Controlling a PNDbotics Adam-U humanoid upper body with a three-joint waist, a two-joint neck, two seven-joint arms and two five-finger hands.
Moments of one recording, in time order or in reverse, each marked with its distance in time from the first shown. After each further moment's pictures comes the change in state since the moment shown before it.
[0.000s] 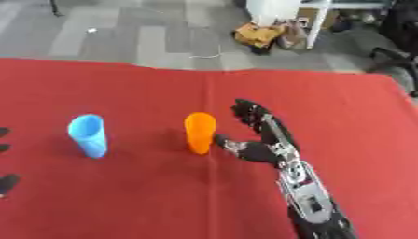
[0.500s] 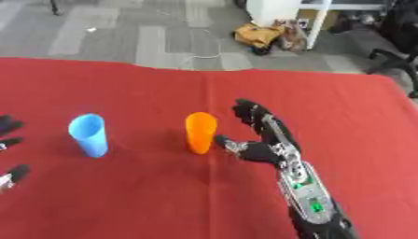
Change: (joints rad) left arm -0.133 0.027 -0.055 0.189 0.030 -0.036 -0.016; right arm 0.001 0.000 0.000 0.000 -0.001 -0.001 0.000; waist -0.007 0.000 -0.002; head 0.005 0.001
